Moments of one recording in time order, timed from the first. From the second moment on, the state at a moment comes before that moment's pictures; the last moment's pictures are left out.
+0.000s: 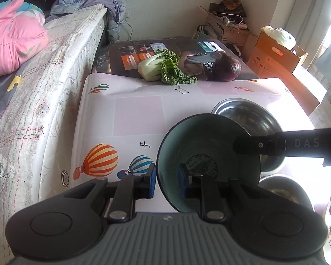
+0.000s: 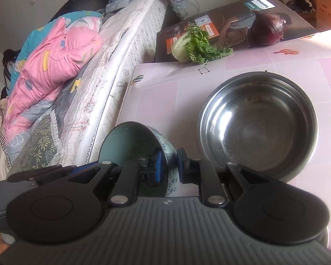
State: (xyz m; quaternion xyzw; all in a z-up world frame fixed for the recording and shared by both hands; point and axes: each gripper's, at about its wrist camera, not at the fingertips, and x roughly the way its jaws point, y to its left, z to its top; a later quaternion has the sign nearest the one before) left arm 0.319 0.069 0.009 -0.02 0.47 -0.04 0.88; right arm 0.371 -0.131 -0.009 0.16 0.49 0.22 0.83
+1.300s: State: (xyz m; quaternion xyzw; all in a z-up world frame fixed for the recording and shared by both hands) left arm 0.348 -0.012 0.013 0.01 0.41 -0.09 0.91; right arm 0.404 -0.257 -0.018 0.21 0.41 0.15 0.87
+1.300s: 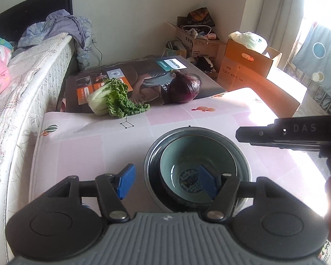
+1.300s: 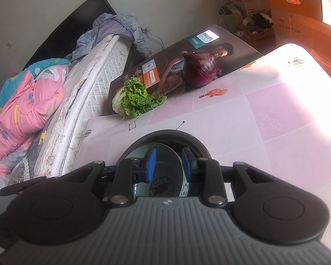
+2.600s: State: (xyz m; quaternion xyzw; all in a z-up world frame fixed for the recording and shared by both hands) left arm 0.020 0.116 -0.059 -0.02 0.36 -0.02 0.93; right arm 0.047 -0.191 -0.065 0.18 0.38 0.20 0.89
